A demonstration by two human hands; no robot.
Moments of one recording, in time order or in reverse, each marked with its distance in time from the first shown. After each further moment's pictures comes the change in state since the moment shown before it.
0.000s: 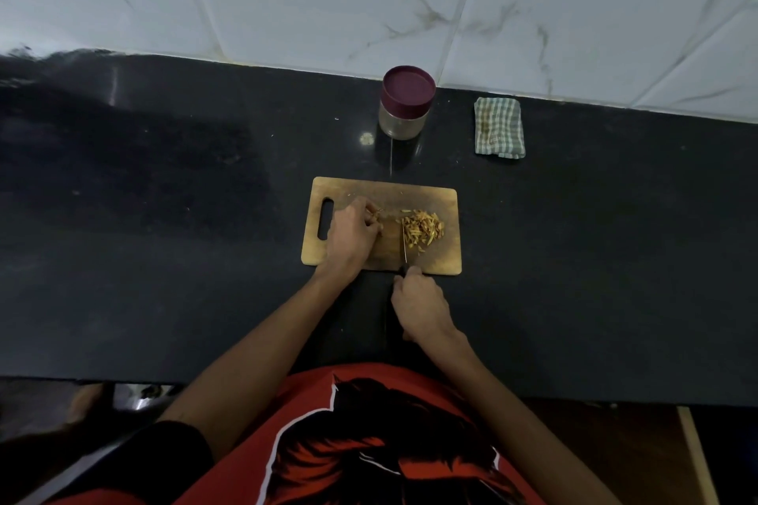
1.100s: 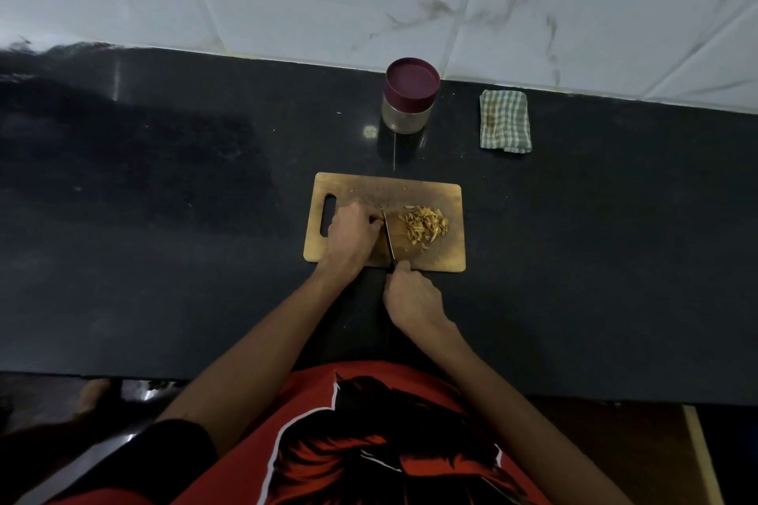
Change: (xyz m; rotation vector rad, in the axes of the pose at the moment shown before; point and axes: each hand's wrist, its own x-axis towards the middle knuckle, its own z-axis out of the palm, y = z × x) left_hand 0.003 -0.001 -0.002 0.120 -0.086 -0.003; right_hand 0.004 -0.012 0.007 -0.170 -0.039 -0.093
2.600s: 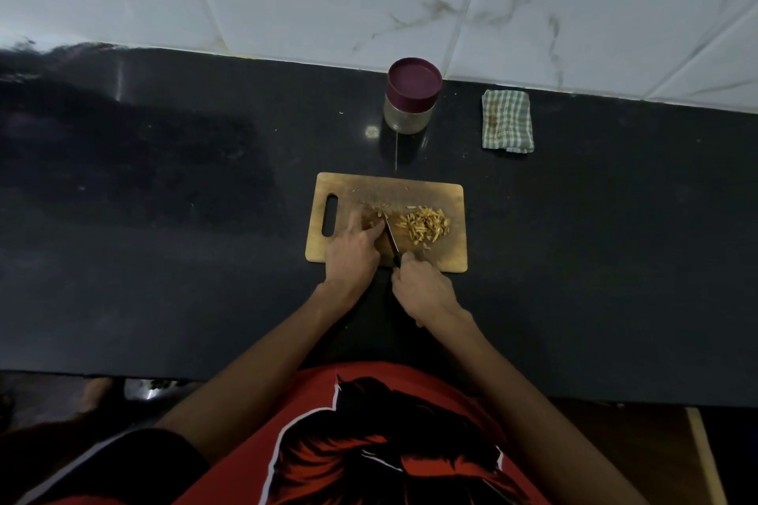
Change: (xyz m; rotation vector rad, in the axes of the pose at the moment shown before) left_hand -0.035 -0.014 0.009 0.300 0.036 0.184; right_hand 0.006 0.007 -0.020 -0.024 -0.034 -0.055
